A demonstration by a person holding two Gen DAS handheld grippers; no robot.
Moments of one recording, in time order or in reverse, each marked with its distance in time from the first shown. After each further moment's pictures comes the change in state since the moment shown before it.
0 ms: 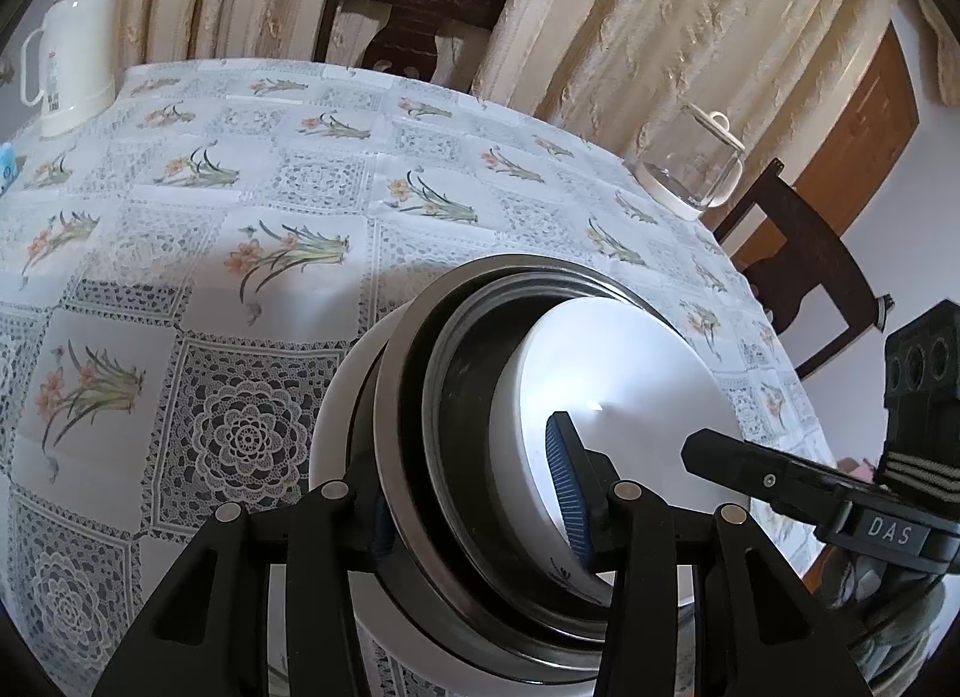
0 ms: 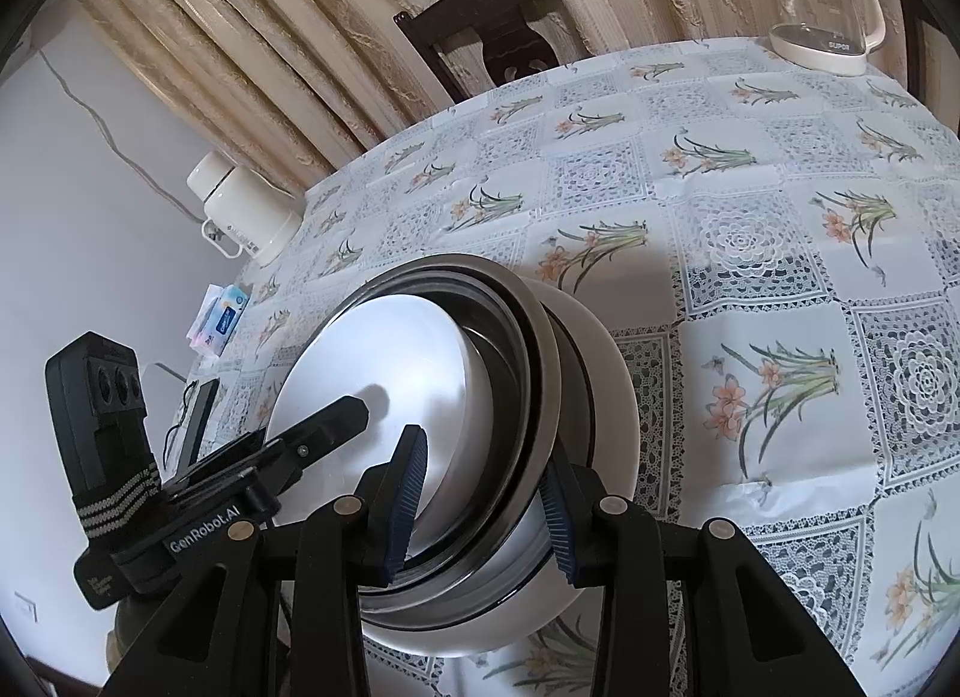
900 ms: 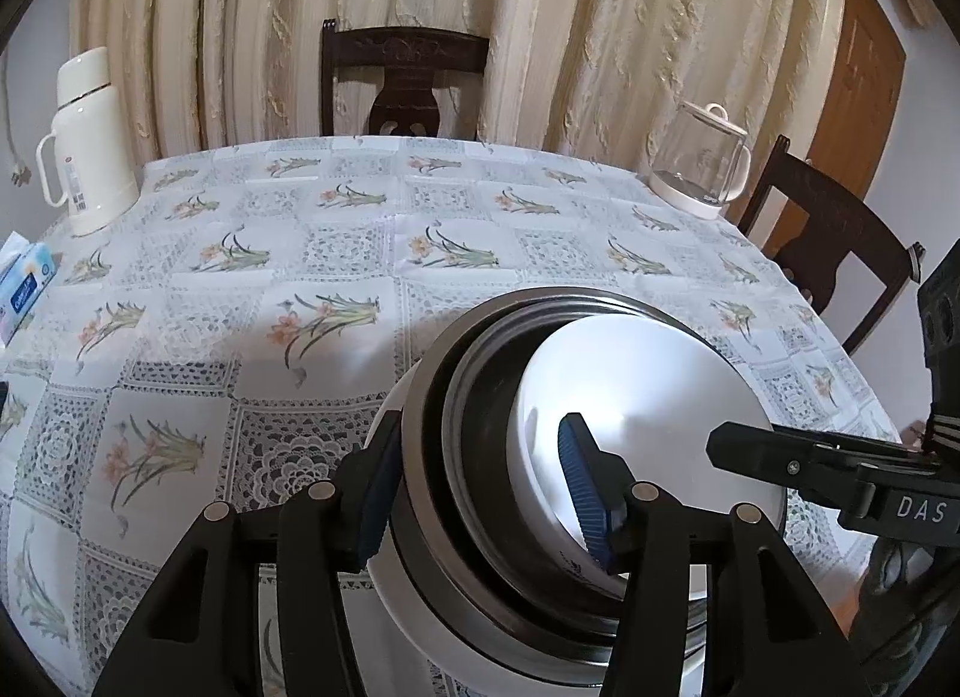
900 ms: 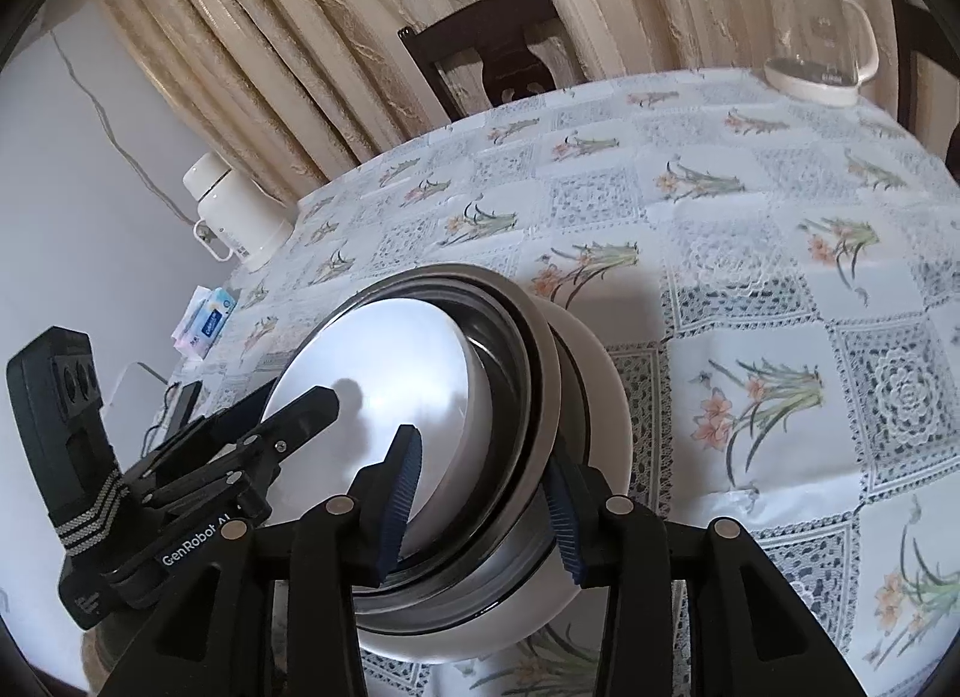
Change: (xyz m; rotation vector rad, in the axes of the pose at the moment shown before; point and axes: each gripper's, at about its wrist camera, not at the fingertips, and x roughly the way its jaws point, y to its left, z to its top) left arm -0.014 -0.013 -0.004 0.146 -0.111 0.134; right arm -0.005 0.011 -0.006 -0.052 -0.064 -0.063
